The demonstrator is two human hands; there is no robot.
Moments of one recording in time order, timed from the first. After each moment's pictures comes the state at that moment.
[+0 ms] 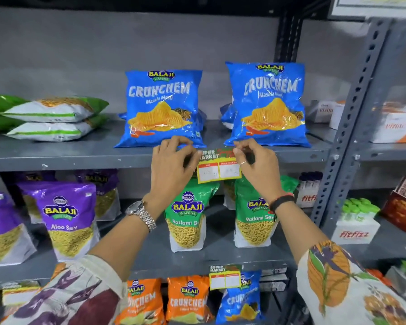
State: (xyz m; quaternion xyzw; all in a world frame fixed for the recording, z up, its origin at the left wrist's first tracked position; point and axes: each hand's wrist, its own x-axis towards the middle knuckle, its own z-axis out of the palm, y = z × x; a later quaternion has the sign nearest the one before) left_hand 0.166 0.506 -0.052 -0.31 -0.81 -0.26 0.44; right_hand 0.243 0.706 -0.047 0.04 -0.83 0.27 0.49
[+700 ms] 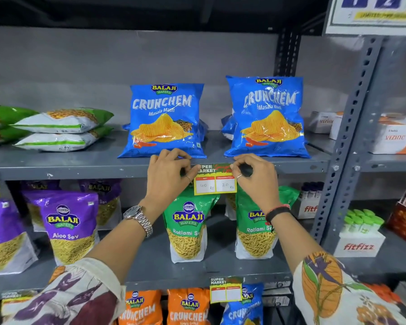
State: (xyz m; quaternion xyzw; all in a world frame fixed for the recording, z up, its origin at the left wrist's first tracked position) left_hand 0.157 0.497 -0.048 -0.31 -0.82 -0.23 0.41; right_hand 0.239 0.705 -0.052 0.04 -0.83 0.28 0.49
